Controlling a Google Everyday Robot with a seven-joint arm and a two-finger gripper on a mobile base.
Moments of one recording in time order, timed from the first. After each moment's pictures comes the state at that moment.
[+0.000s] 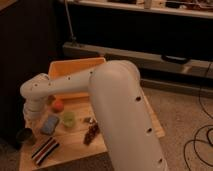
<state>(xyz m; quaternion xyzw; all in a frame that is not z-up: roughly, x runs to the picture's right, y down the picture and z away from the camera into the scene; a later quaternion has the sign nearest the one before) -0.375 0.170 0.726 -0.46 -0.01 0.41 0.79</state>
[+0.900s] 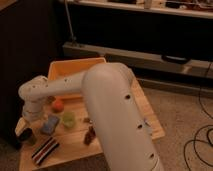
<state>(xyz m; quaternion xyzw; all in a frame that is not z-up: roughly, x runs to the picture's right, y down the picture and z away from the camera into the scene) -0.383 0.188 0.739 -0.47 0.01 0.40 0.79</state>
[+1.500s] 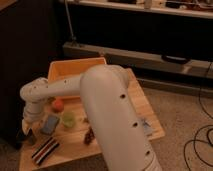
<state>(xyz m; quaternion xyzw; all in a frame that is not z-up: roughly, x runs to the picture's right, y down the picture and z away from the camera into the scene) -0.388 0.196 0.751 -0.48 0.02 0.40 0.78</state>
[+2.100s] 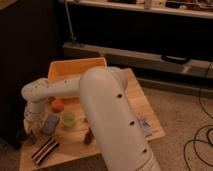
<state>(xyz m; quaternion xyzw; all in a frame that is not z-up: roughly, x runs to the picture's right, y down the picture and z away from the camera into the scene) -0.391 0.199 0.760 -0.49 0.03 0.40 0.77</state>
